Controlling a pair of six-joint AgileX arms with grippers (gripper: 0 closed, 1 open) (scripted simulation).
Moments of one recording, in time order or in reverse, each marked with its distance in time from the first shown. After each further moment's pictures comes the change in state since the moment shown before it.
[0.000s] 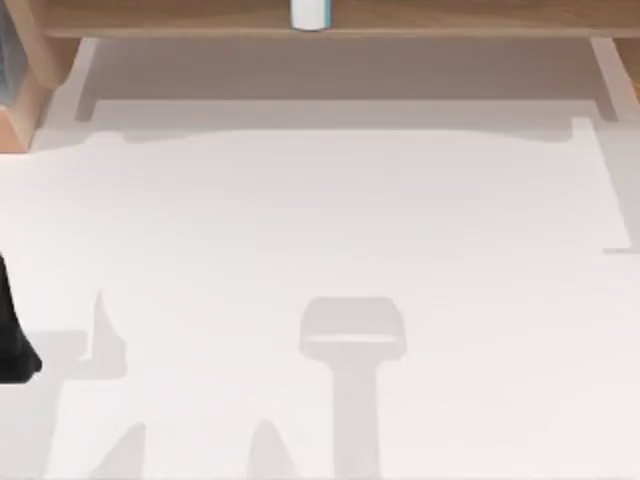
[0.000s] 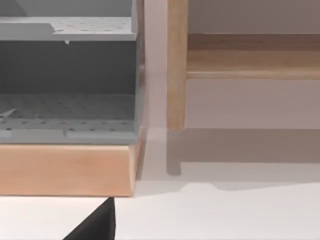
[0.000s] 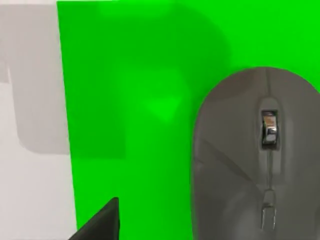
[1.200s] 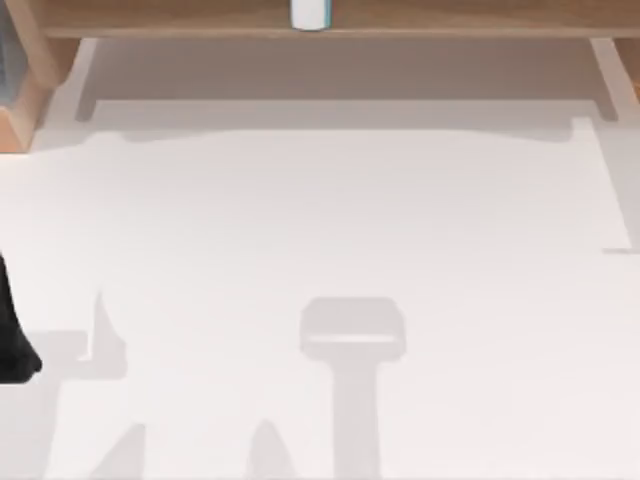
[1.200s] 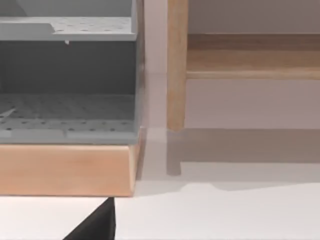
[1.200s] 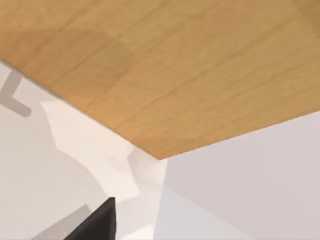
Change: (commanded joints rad) left arm 0.000 0.000 0.000 0.000 0.000 0.000; right arm -0.019 -0.018 -0.421 1.326 -0.322 -0.389
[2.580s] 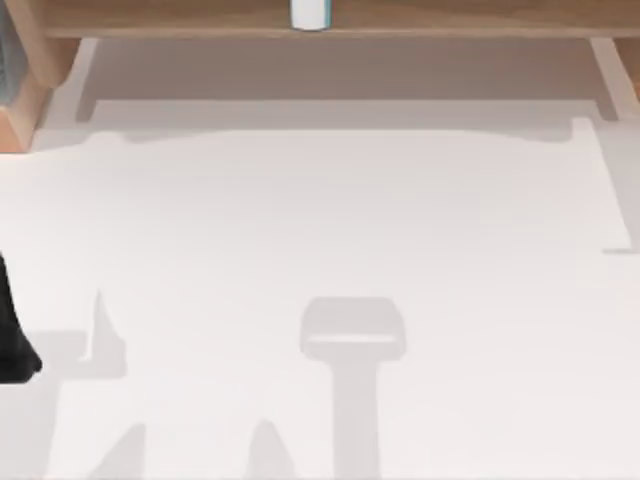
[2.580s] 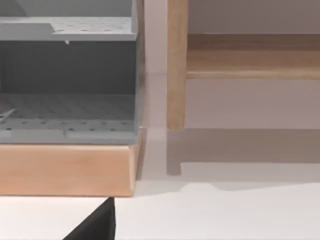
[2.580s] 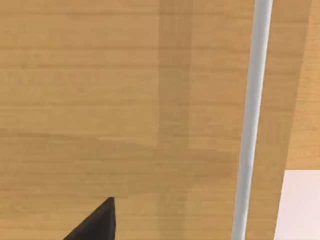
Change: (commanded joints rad) left arm 0.000 0.000 0.000 0.000 0.000 0.000; right arm 0.073 0.227 -0.239 1.049 -0.308 -0.388
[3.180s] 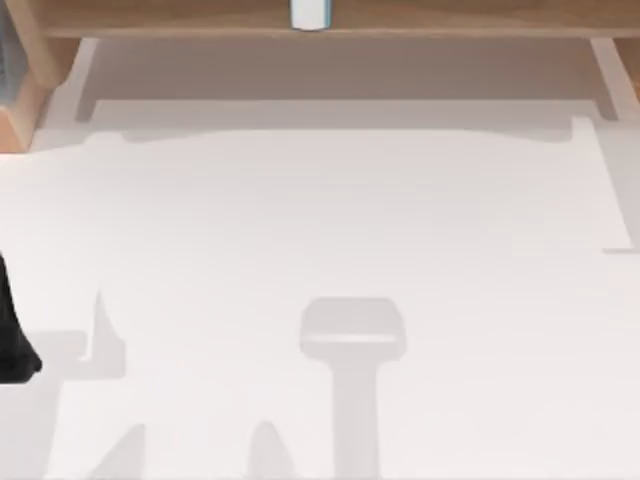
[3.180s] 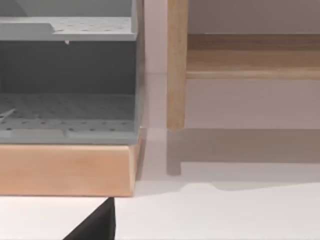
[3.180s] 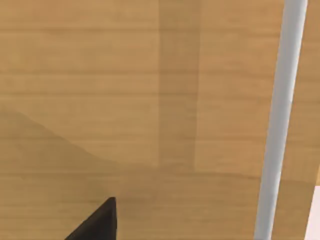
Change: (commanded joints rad) left arm 0.000 0.000 0.000 0.000 0.000 0.000; right arm 0.060 0.027 0.074 -0.051 0.056 -0.002
